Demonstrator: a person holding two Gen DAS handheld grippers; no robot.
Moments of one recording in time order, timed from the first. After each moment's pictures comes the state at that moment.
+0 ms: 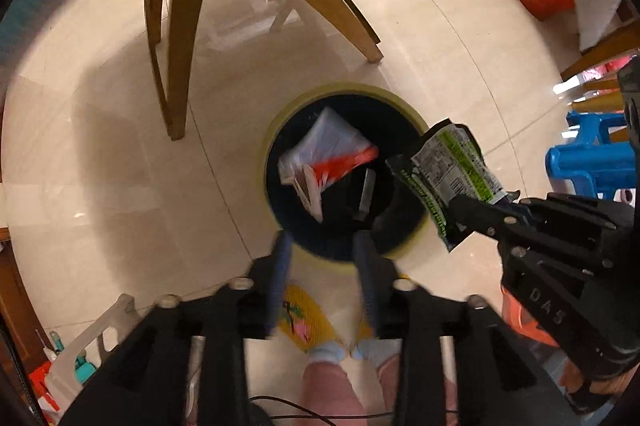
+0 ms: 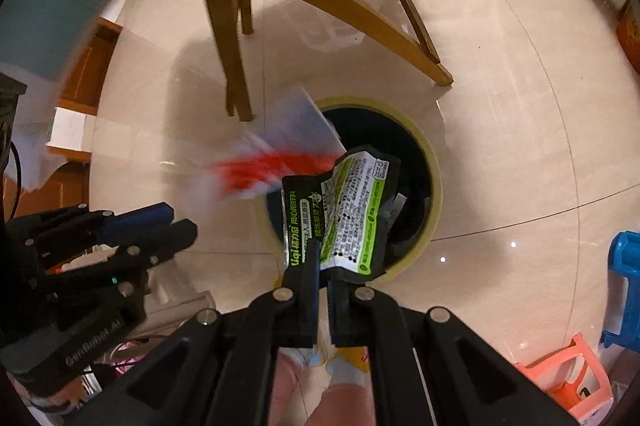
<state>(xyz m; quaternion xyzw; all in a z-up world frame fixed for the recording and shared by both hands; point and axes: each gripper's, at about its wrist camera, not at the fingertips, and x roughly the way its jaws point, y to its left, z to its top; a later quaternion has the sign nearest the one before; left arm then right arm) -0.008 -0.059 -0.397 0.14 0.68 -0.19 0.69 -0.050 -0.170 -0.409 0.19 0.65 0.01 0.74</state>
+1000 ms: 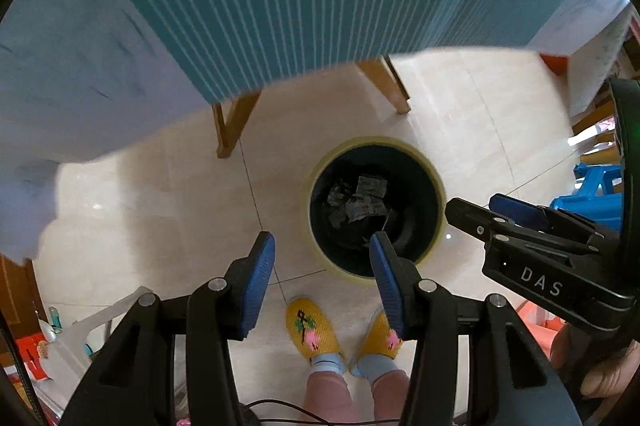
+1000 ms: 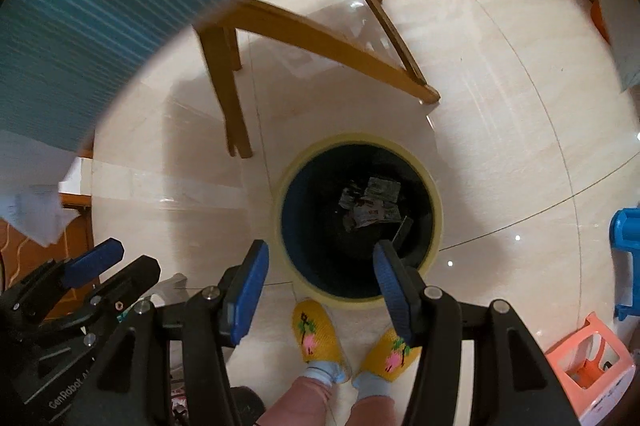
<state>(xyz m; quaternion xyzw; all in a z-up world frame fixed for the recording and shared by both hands) -0.011 -0.017 -0.288 0.11 0.64 -0.14 0.75 -0.035 -0.174 -0.353 0.23 0.62 -0.03 0.75</state>
